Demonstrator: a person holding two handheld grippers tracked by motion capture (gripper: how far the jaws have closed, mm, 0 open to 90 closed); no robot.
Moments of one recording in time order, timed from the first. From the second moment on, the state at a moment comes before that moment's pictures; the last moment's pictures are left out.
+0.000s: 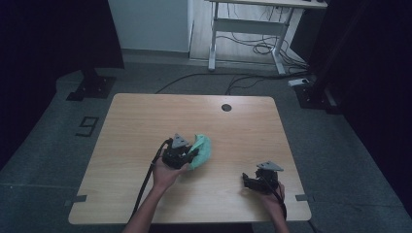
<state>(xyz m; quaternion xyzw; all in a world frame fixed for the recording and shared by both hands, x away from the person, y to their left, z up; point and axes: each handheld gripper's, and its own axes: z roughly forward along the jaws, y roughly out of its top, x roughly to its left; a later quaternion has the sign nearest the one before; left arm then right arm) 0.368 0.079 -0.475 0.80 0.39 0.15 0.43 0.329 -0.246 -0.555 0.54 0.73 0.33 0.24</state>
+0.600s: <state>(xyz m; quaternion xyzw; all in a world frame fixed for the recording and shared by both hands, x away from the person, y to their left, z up) 0.368 0.080 -0.490 0.81 0.38 0.13 0.43 0.328 -0.248 -0.555 0.55 0.73 0.34 0.24</state>
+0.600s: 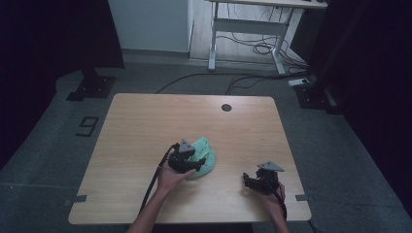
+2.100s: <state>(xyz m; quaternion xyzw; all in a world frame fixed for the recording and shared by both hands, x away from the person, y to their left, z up) 0.413 0.091 -0.532 0.82 0.43 0.11 0.37 0.384 -0.109 -0.506 0.44 0.77 0.41 0.19</state>
